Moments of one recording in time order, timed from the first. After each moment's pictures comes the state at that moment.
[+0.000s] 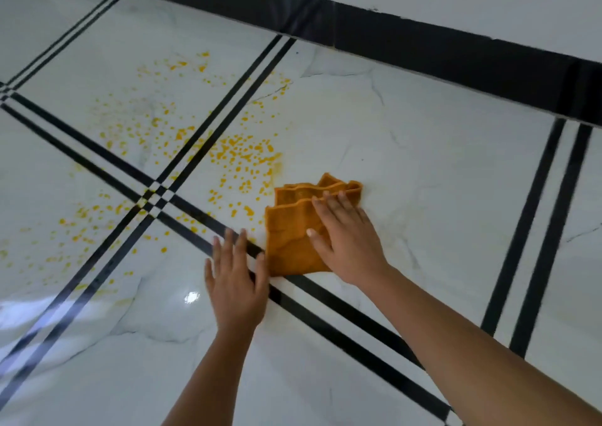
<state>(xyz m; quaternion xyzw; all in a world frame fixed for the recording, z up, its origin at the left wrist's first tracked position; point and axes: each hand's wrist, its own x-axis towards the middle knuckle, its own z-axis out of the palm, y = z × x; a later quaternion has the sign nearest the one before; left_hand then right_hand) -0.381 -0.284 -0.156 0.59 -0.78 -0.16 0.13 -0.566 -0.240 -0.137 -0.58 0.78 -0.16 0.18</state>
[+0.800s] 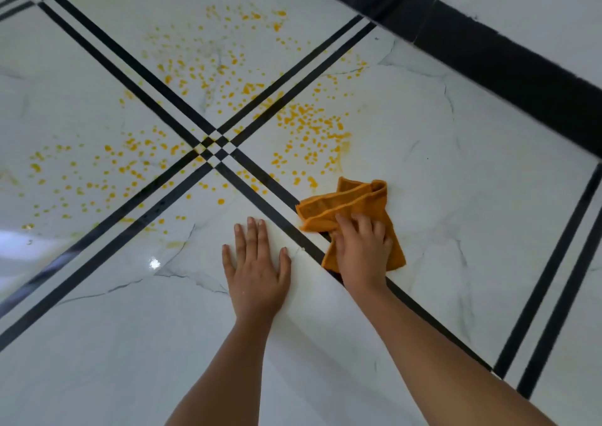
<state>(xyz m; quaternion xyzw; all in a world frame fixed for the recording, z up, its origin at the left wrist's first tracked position) -0.304 -0.281 -0.186 0.63 -0.76 -0.15 0.06 -0.459 -0.252 -0.154 -0.49 0.86 -0.10 0.06</state>
